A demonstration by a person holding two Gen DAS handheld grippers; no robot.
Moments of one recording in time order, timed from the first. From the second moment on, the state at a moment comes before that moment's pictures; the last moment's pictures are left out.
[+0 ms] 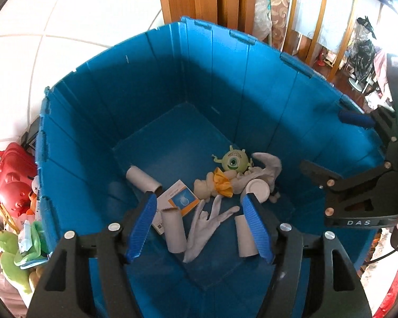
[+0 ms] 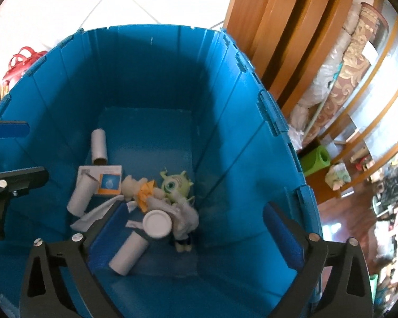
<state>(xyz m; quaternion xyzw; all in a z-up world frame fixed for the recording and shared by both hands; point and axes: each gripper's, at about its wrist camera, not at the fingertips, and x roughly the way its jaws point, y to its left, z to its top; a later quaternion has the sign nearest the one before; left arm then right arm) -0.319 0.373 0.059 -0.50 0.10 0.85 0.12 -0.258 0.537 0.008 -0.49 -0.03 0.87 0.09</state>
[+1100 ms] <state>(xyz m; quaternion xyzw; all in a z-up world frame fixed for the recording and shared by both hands) -0.091 0.039 0.037 -0.36 -0.10 0.89 -0.24 -0.216 0.302 0.089 -0.30 0.01 0.95 -0.07</state>
